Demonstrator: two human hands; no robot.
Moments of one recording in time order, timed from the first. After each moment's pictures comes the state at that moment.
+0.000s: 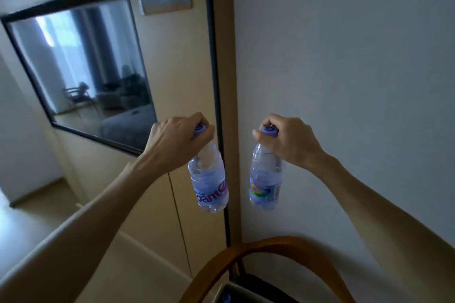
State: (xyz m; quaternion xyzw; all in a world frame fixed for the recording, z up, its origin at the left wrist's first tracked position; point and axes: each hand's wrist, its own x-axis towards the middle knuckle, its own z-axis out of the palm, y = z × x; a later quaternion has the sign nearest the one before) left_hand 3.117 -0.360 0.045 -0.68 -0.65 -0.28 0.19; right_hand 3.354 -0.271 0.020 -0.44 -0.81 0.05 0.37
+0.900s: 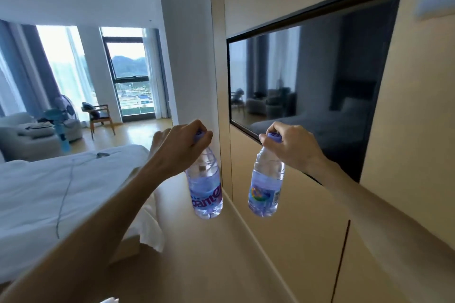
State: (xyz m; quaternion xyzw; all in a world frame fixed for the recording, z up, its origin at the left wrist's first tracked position) left_hand 2.715 -0.589 0.059 -0.42 -0.84 -0.19 0.30; right_hand 2.861 -0.369 0.046 -0.16 -0.92 0.13 0.32
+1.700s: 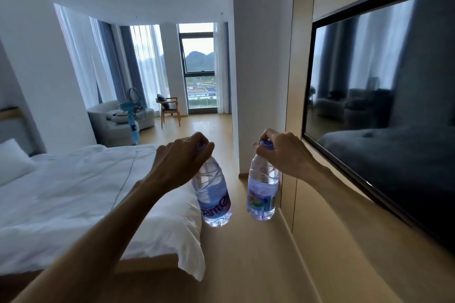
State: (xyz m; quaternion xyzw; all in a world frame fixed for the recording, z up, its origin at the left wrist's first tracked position) left_hand 2.396 -0.546 0.037 -0.31 -0.90 -0.16 0.27; right_hand 2.450 -0.296 0.031 0.03 -0.95 0.19 0.26
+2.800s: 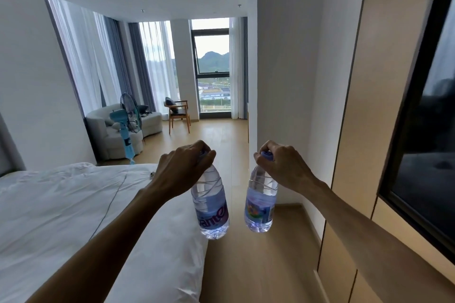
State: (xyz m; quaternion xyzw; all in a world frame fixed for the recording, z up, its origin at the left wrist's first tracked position) left_hand 1.844 -0.425 0.012 -0.29 -0.90 -0.16 0.28; right_hand 1.876 -0.170 -0.010 0.08 -0.93 0.24 0.27
